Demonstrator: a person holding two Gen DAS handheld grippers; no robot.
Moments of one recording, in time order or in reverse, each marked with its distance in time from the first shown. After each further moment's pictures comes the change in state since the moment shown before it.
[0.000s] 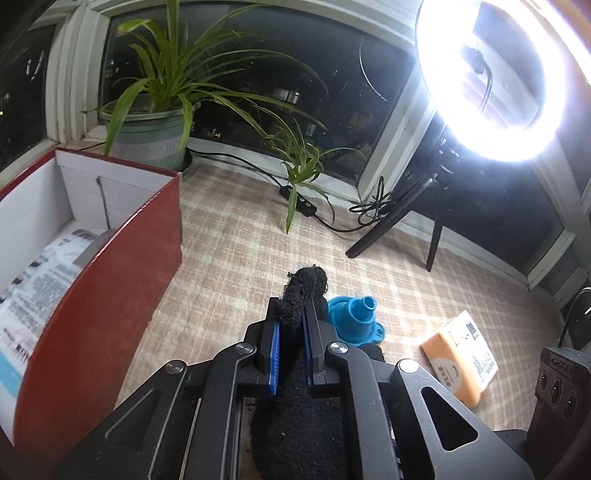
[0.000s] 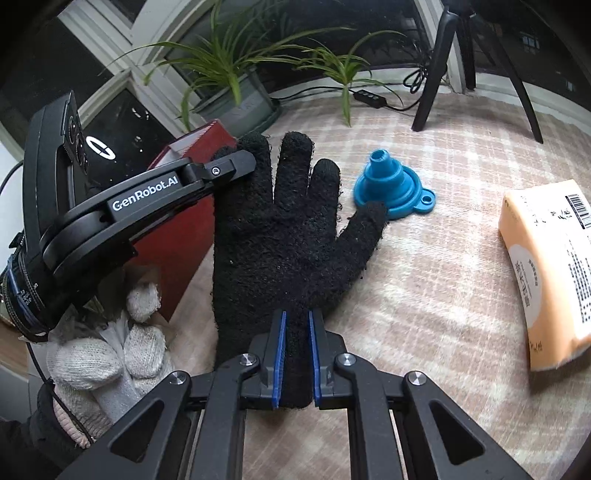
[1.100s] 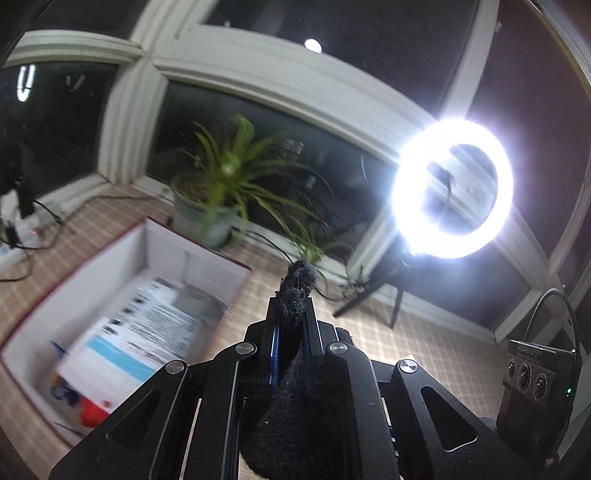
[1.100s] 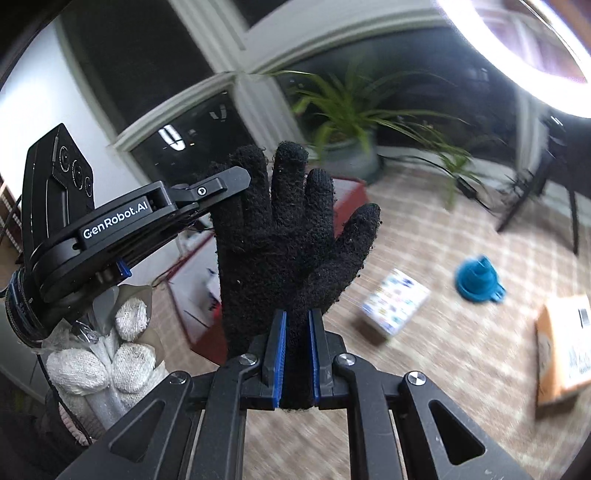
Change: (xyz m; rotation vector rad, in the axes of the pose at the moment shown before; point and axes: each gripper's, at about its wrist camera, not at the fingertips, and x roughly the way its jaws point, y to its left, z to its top) left arm -0.161 0.043 0.018 -0.104 -0.220 -0.051; right arm -0.051 0.131 0.021 -0.251 -0.114 0.117
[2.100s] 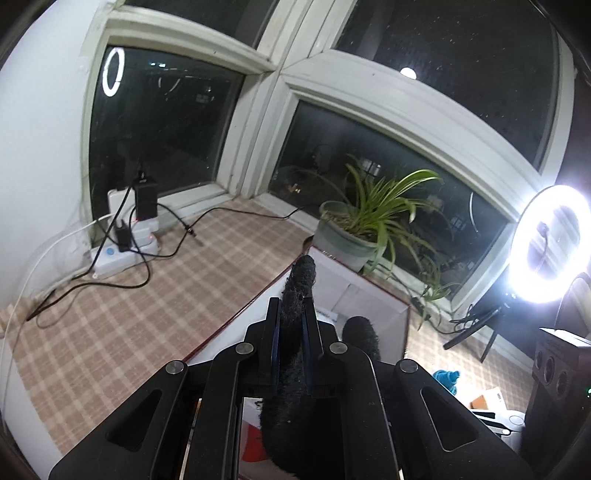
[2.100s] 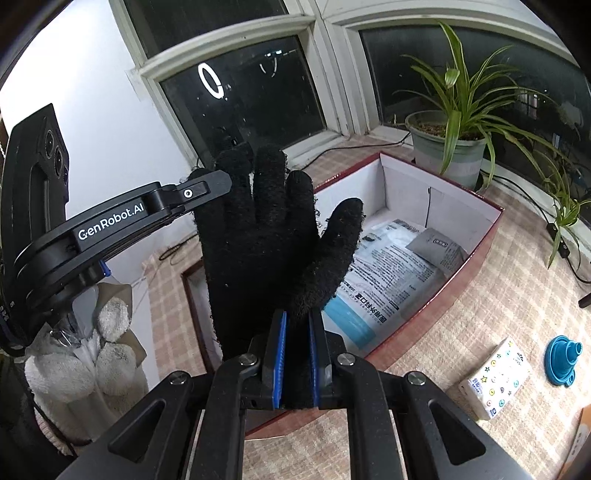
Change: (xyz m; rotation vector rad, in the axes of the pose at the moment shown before) left arm -0.042 0.136 0.016 -0.114 -0.082 0.307; right arm 0.119 0.096 0.033 -0.186 0.141 0.018
